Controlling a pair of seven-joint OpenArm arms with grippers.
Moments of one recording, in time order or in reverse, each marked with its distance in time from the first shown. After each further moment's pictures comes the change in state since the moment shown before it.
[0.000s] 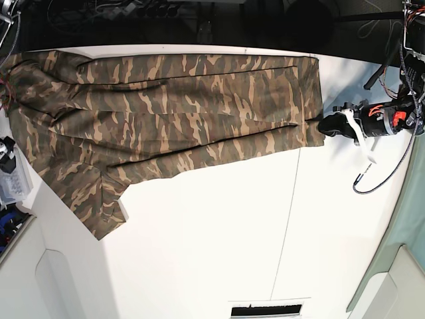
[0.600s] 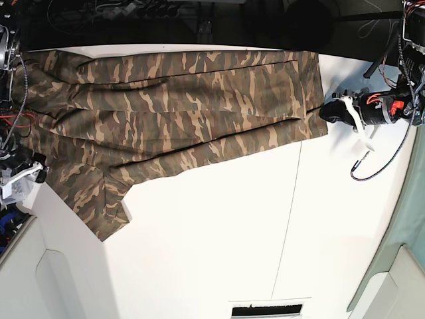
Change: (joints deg) left arm 2.6 0.0 0.0 0.0 3.0 0.0 -1.2; right arm 18.6 -0.2 -24.3 -28.2 -12.0 -3.2 12.6
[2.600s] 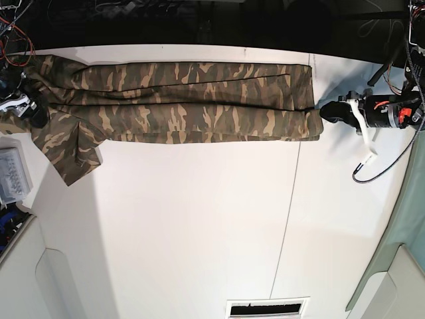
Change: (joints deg) left arm -1.1 -1.5 0.0 0.8 -8.3 -0.1 9.1; right arm -33.9 -5.9 27.7 37.4 26.6 9.4 -23.1
